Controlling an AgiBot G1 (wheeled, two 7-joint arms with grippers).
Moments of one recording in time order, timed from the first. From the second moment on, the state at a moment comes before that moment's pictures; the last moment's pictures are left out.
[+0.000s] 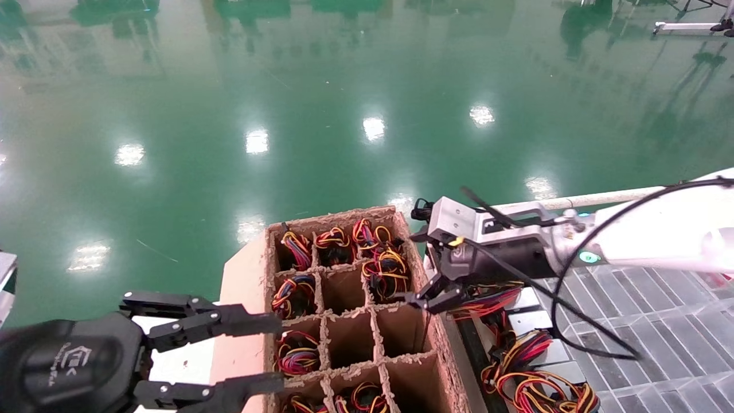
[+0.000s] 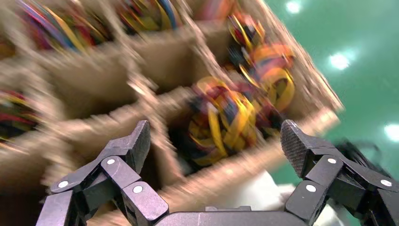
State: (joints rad) left arm -1.10 0.58 0.37 -1.26 0.66 1.46 -0.14; right arm 1.75 -1.15 -0.66 0.30 -1.48 -1.33 -0.21
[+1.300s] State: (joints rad) left arm -1.10 0.58 0.37 -1.26 0.66 1.46 -0.14; right arm 1.79 -1.29 -0.67 0.02 -1.51 -1.17 -0.41
